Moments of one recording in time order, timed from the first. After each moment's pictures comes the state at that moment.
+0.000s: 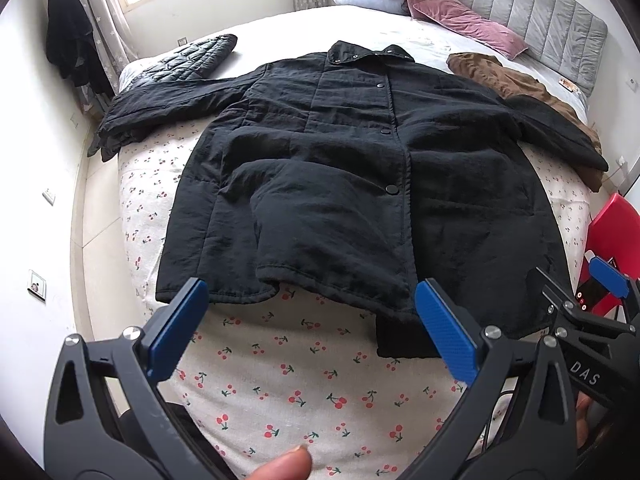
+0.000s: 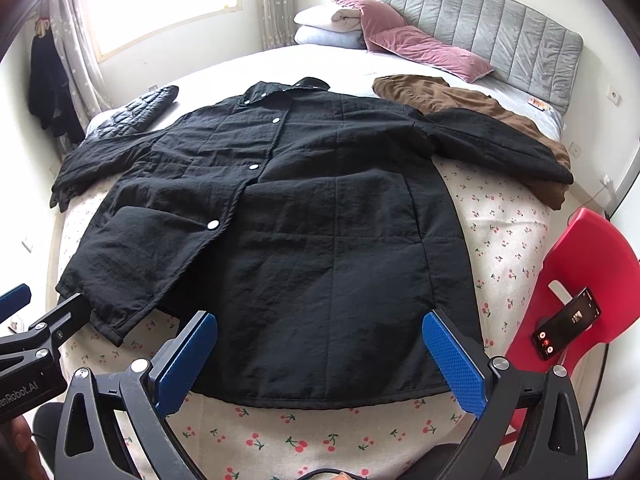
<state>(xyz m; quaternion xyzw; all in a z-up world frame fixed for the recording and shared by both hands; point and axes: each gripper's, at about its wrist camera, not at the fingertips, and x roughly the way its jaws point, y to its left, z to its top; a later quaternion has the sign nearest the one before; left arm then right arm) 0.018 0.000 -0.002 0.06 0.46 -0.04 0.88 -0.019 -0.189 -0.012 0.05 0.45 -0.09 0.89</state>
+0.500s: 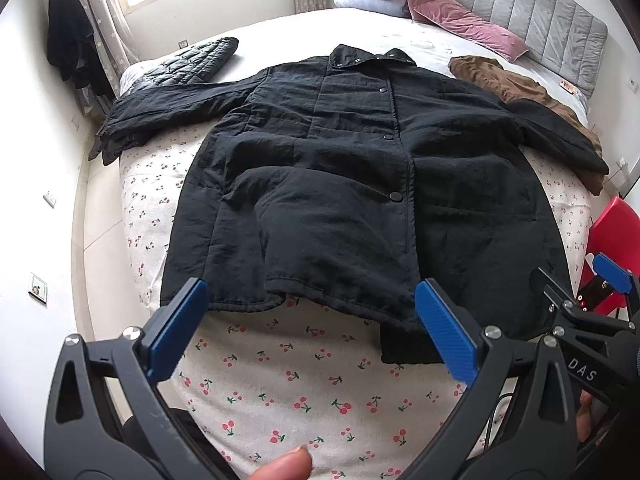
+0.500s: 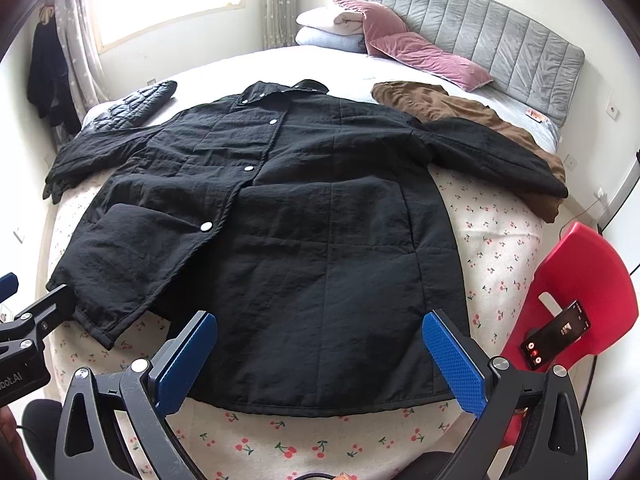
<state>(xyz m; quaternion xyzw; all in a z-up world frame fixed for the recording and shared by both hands) 0.023 0.006 0.003 0.06 0.46 -0.04 0.89 -0.013 -0.187 -0.009 0.03 0.45 -0.10 0.89</state>
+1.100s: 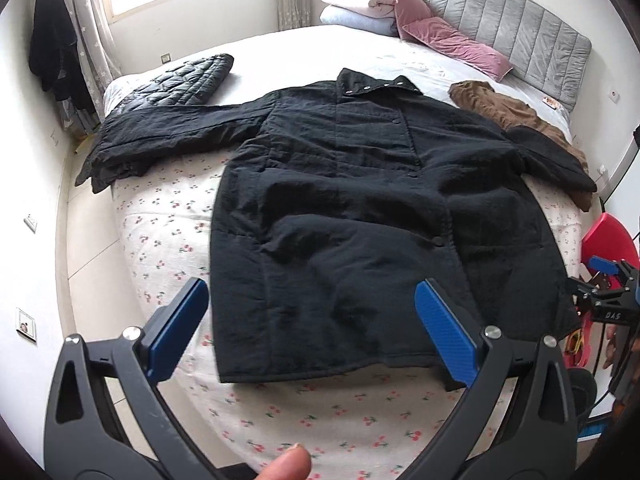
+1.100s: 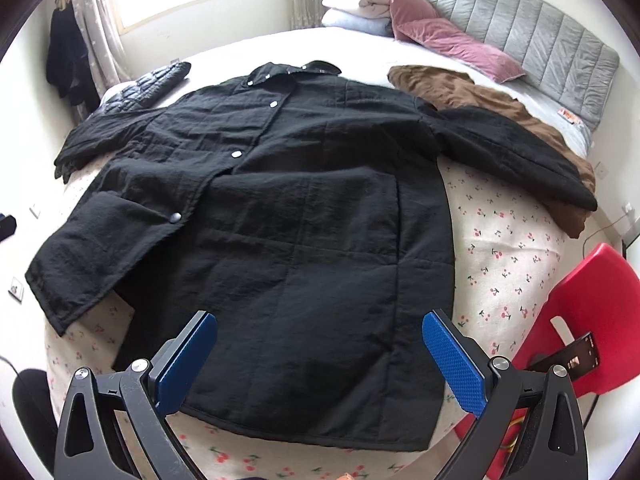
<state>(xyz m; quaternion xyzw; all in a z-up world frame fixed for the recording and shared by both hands) 0.084 0.091 0.017 0.05 0.44 -0.09 0.89 0.015 -0.268 -0.036 0.03 0.49 -0.03 0.87</state>
